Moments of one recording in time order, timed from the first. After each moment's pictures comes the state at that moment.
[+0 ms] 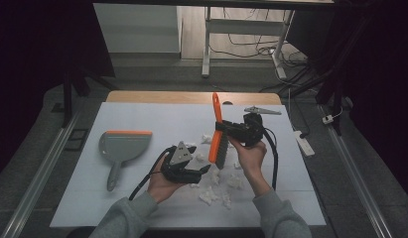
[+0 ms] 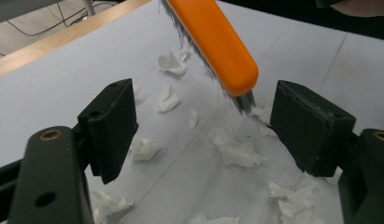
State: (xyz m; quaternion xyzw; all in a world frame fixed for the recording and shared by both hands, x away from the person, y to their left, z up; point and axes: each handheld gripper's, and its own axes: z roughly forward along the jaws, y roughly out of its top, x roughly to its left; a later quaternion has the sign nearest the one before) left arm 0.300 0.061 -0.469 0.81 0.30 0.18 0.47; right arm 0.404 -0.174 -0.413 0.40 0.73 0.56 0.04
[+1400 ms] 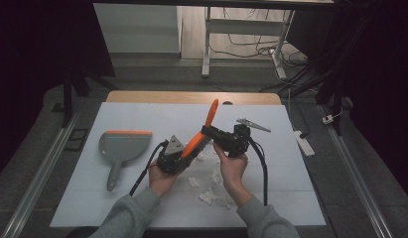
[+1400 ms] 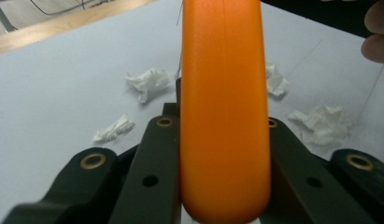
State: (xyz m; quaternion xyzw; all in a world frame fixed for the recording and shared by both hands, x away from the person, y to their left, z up) left arm 0.326 0.080 -0.487 0.79 0.35 0.17 0.48; right arm 0.379 -0.141 -0.441 0.43 0.64 0.64 -0.01
